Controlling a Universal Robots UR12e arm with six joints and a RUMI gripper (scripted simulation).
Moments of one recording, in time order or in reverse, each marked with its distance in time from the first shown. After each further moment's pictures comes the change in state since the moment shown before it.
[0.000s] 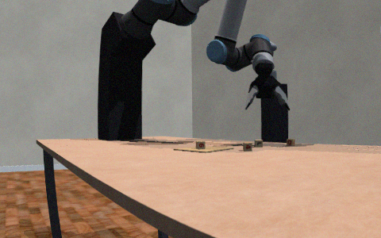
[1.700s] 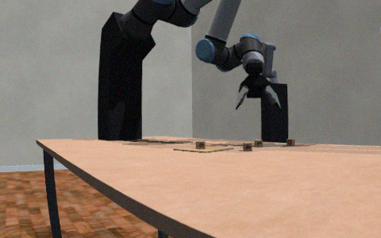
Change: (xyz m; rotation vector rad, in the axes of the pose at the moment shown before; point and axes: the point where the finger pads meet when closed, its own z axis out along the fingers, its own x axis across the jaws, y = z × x) arm 0.035 0.000 -0.001 -0.004 -0.025 -0.001
